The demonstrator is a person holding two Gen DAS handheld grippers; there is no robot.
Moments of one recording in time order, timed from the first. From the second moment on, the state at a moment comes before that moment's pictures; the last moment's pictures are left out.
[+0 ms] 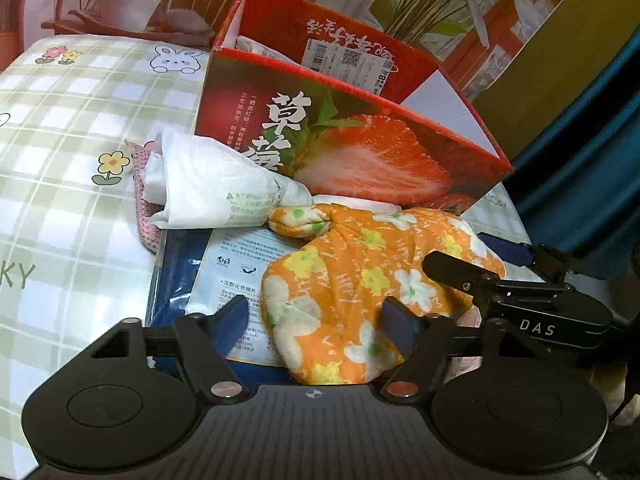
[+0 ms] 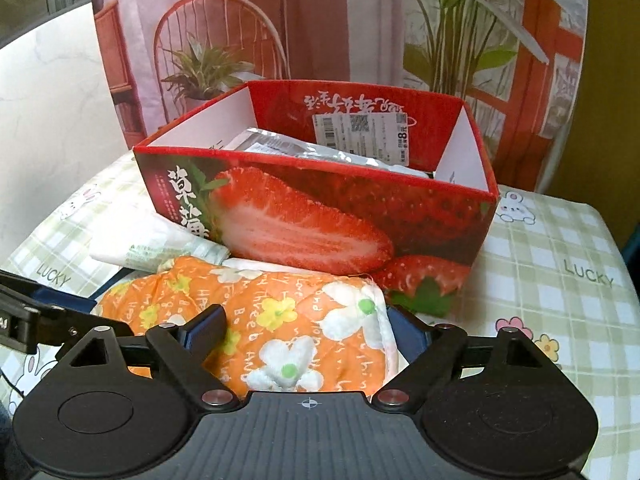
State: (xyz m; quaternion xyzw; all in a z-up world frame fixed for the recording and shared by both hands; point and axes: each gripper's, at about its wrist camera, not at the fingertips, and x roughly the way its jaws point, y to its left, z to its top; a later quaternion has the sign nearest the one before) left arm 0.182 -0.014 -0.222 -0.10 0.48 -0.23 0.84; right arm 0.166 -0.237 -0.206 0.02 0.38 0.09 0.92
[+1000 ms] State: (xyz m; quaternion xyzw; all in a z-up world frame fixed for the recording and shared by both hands) left arm 0.175 -0.004 -0.203 -0.09 0.40 -0.22 0.88; right arm 0.159 -0.266 -0.183 0.06 0.36 0.12 0.93
